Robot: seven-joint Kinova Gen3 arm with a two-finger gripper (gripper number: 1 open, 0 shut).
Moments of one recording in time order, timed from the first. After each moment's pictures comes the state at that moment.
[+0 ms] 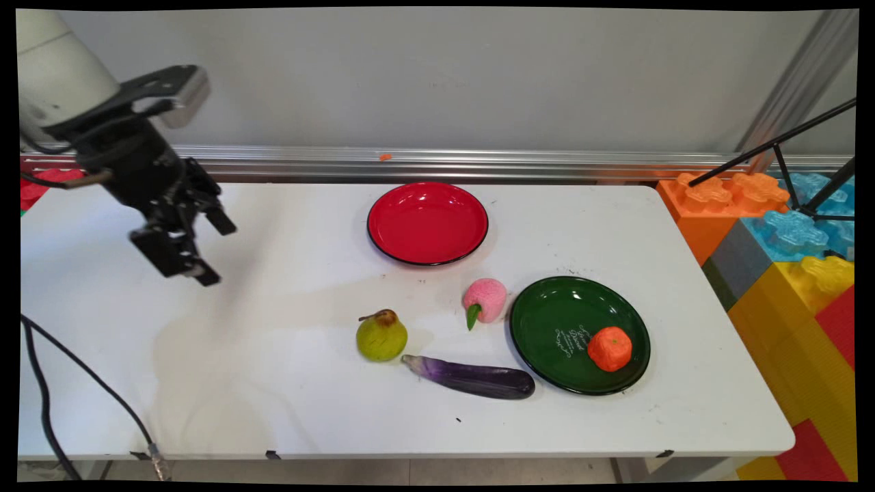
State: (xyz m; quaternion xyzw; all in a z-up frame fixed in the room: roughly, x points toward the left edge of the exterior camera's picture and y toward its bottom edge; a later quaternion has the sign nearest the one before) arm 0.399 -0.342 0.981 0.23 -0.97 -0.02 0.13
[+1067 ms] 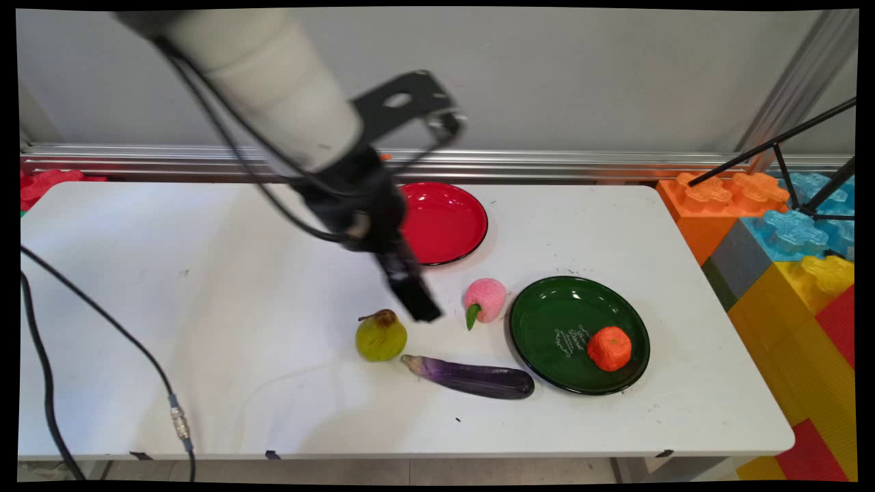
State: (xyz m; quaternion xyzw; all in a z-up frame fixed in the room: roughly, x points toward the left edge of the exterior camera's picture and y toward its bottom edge) arm 0.148 -0.334 0.994 0.32 -0.93 0.02 0.17
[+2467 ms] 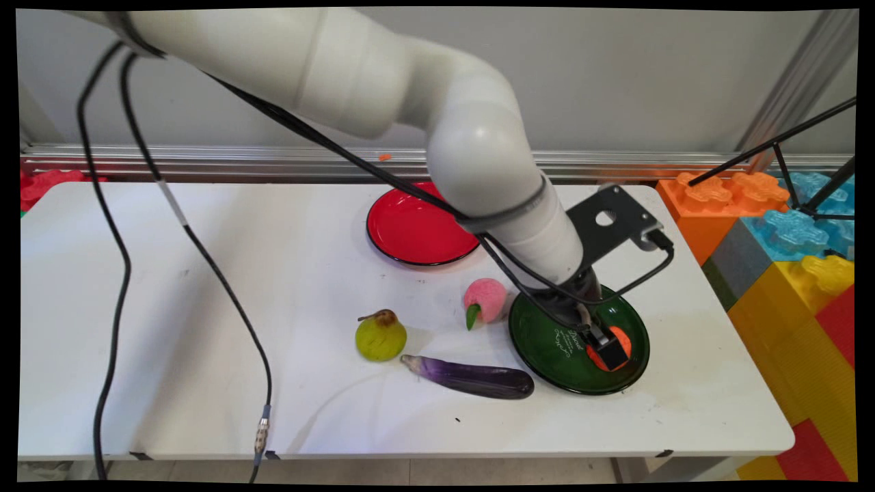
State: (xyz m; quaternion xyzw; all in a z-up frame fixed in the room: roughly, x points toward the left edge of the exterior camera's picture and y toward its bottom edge) arm -0.024 -0.404 0.851 0.32 -0.92 0.04 0.25
